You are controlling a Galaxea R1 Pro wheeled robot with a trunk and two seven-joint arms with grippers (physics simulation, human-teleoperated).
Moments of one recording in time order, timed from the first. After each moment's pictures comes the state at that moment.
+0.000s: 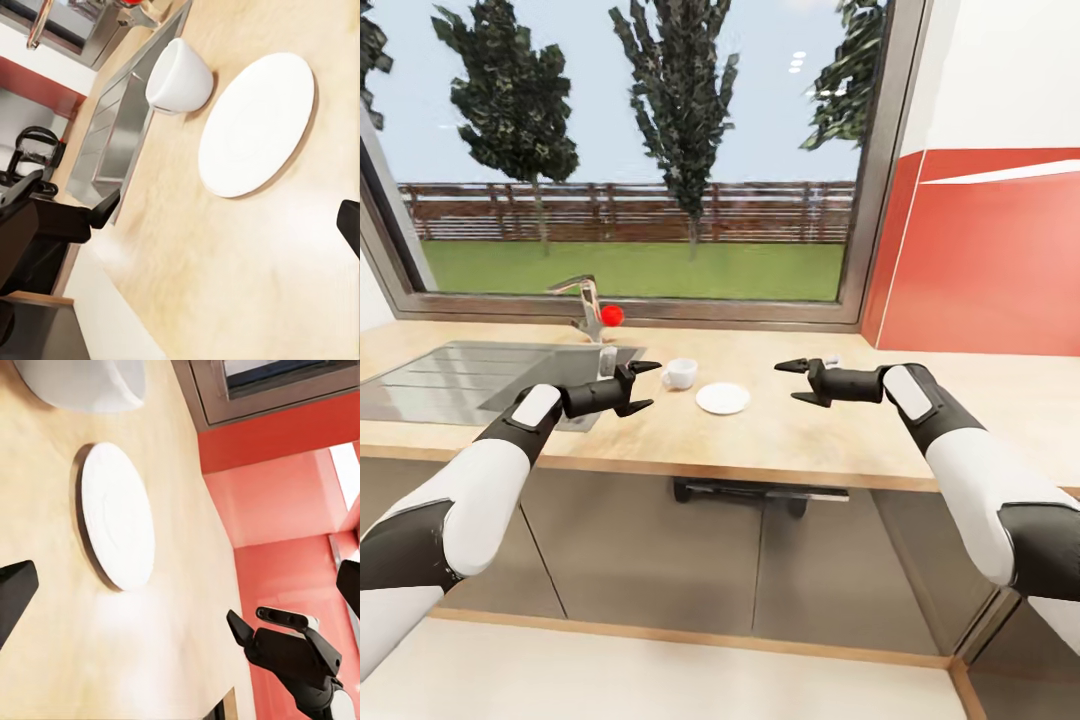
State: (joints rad) left arm -1.24 0.08 0.26 -0.35 0.78 0.95 -0.38; right arm -1.26 -0.15 0.07 -0.47 -0.74 1.00 0.54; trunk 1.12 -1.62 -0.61
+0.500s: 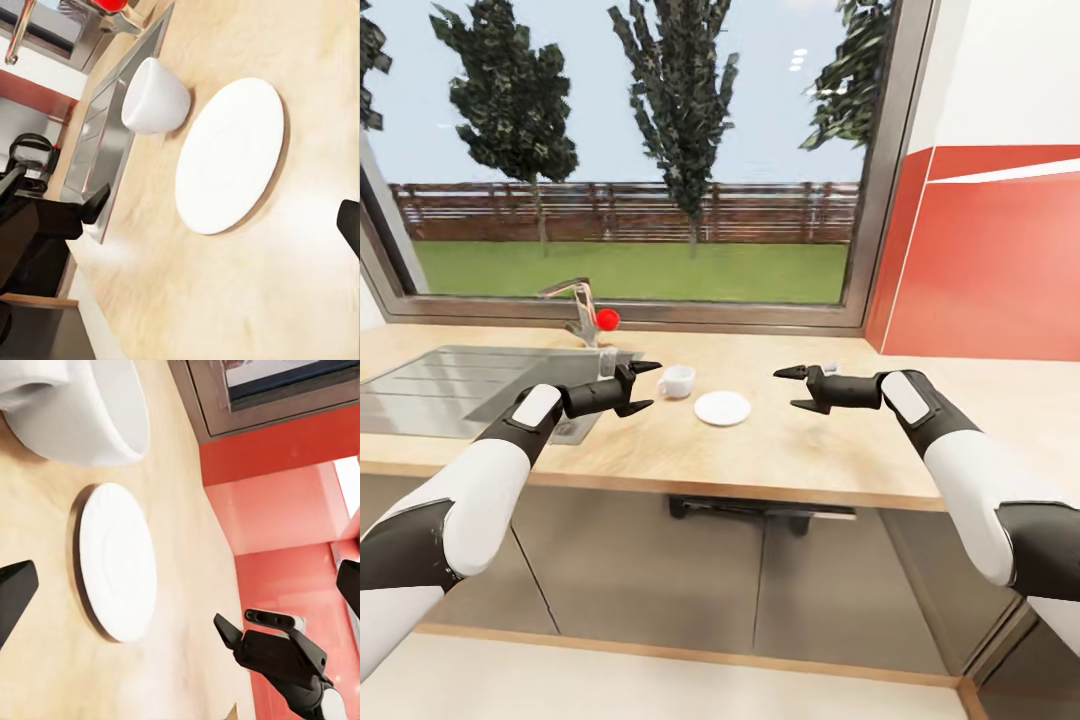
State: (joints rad) left arm -1.24 0.08 0.26 -0.35 0.78 0.95 -0.38; right arm -1.26 -0.14 0.07 -0.43 -0.74 1.00 0.54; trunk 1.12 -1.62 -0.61
